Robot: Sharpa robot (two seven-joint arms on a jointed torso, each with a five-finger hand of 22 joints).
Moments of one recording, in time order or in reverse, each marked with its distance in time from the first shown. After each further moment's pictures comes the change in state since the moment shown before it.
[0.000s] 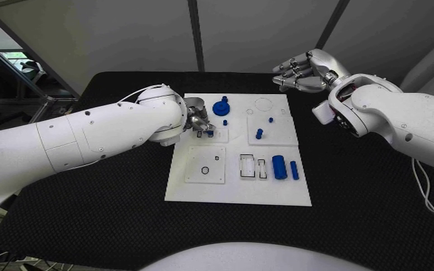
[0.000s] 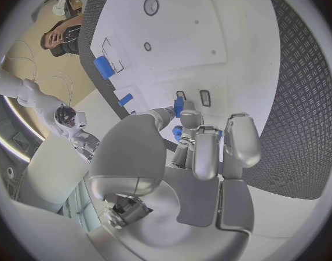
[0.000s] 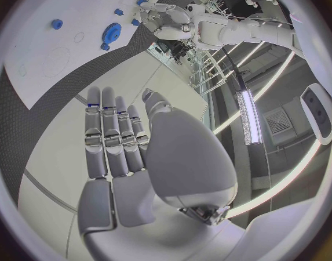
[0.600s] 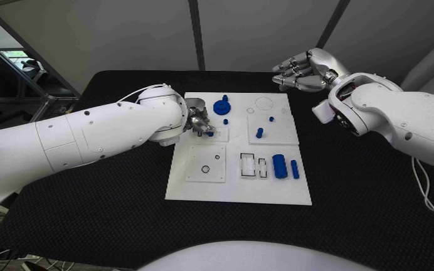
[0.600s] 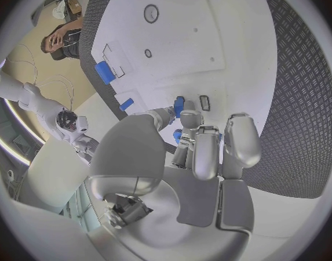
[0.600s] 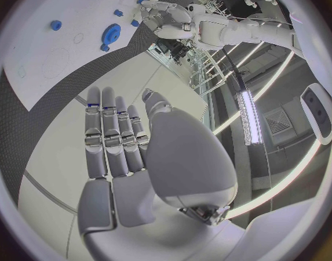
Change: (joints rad) left arm -0.003 -0.007 0.000 0.016 -0.012 0.026 -0.004; left_hand -0.010 -0.008 0.016 -0.011 -0.004 0.000 0.000 0.000 0.000 0.001 0.002 0.000 0.000 0.000 0.000 0.000 0.000 0.000 0.000 0.000 0.003 0.001; right arm 0.000 0.005 0.000 -0.005 -0.002 0.008 0.000; right_hand 0.000 0.000 0.000 0.000 0.000 0.000 0.000 0.000 0.000 0.000 0.000 0.000 0.000 0.000 0.000 0.000 -0.001 0.000 0.000 0.000 -0.004 -0.001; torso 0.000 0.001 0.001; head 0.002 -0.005
